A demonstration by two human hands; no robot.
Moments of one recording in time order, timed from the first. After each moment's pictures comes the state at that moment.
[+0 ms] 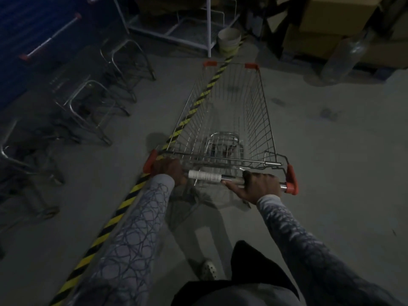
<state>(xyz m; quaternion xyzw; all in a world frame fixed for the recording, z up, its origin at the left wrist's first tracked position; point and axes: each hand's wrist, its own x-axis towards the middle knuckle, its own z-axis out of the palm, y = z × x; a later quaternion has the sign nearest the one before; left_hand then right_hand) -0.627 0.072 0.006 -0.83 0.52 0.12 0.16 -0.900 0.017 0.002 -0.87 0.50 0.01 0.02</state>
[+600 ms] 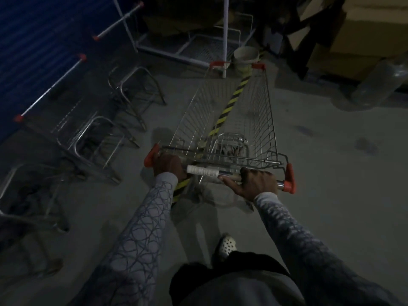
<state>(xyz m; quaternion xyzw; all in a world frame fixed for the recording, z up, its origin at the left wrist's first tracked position) -0.347 -0.235 -0.007 -0.85 0.51 0.07 0.10 -0.614 -0.287 -0.007 -0.87 0.50 -0.01 0.05</state>
